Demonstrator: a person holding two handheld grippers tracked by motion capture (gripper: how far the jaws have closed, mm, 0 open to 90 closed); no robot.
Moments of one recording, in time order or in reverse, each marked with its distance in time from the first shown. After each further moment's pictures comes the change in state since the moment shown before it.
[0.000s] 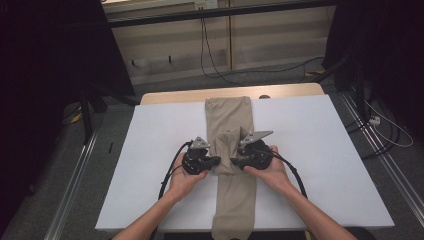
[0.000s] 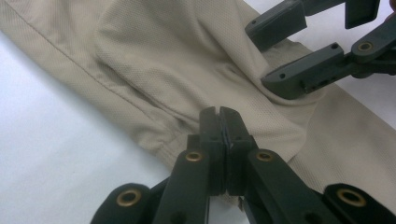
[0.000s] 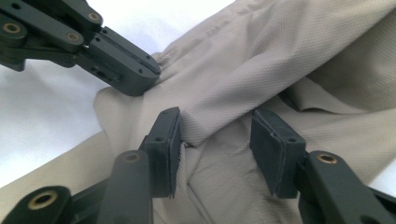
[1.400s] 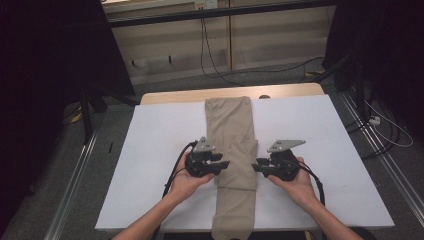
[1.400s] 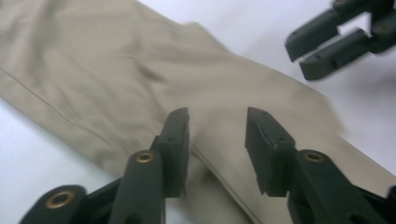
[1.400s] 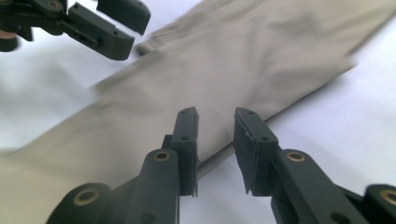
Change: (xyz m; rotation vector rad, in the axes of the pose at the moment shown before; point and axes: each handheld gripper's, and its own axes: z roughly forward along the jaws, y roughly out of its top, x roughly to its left) left arm -0.024 0.012 -0.012 -0.043 -0.026 0.098; right arm -0.001 -0.037 -0.065 -0.035 -0.024 0.089
